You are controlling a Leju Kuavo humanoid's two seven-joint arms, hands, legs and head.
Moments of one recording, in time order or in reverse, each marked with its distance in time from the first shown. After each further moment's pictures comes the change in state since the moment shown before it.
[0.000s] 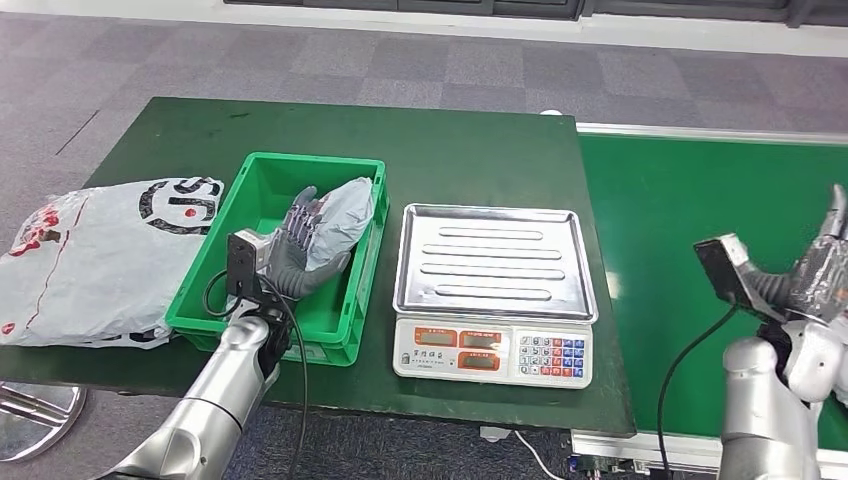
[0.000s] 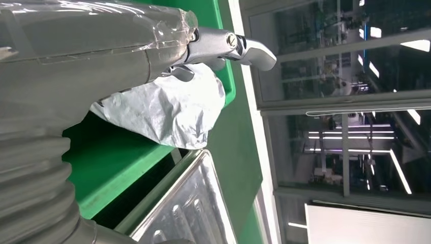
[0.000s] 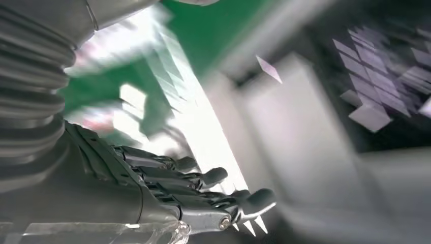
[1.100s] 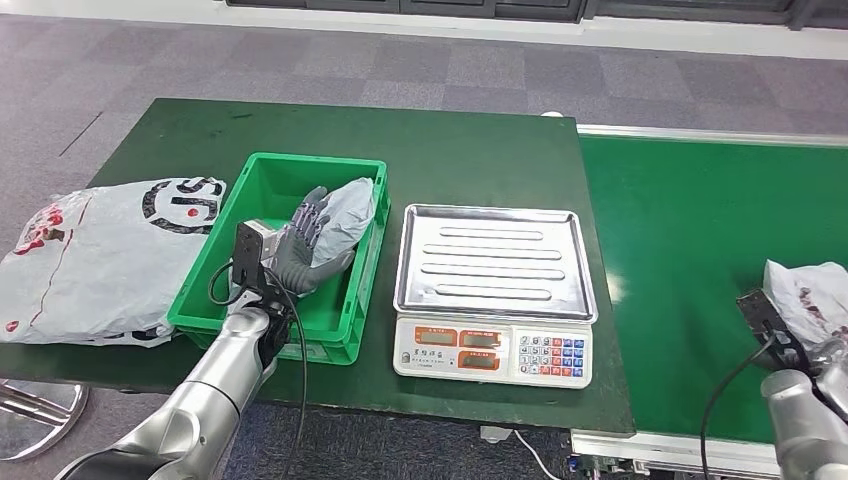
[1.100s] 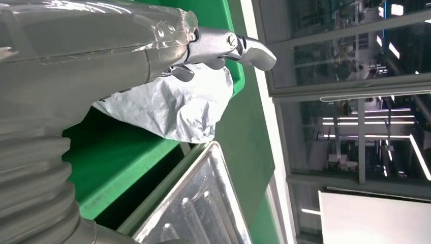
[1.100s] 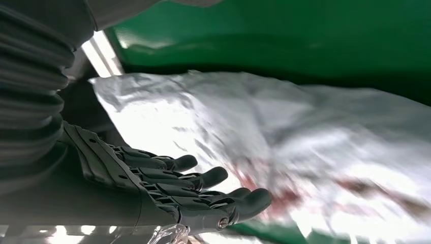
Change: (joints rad) left arm -0.083 0.005 0.000 0.143 -0.008 -0.063 0.000; right arm -0.082 -0.238 0.041 0.553 -0.007 0.355 0.543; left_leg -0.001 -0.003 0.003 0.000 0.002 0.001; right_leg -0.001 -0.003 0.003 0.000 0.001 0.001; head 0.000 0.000
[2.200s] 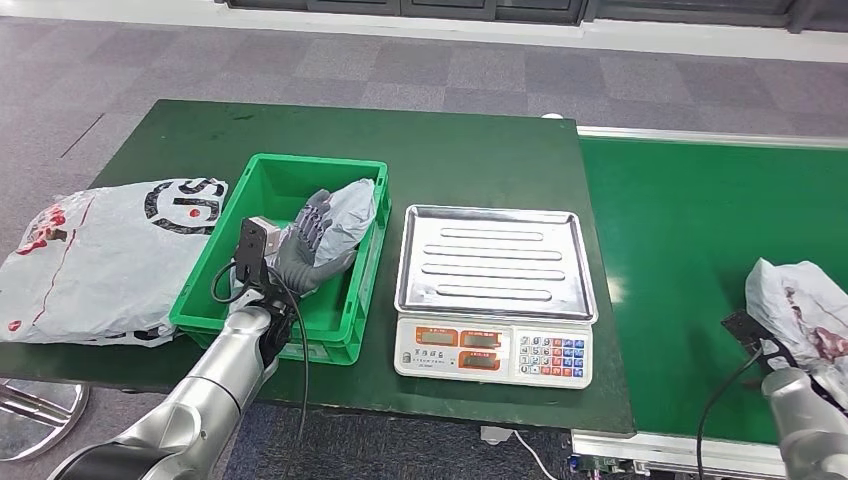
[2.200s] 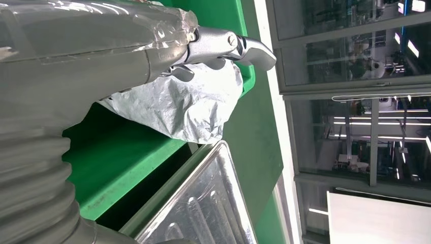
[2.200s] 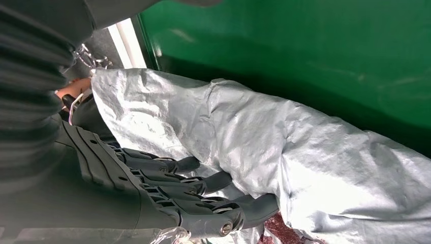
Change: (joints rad) left arm -0.022 0.000 0.000 0.051 0.015 0.007 0.029; right arm -0.046 -0.021 0.000 0.090 0.085 0.215 0.121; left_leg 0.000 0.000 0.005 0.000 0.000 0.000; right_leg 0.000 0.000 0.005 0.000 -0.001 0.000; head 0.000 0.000
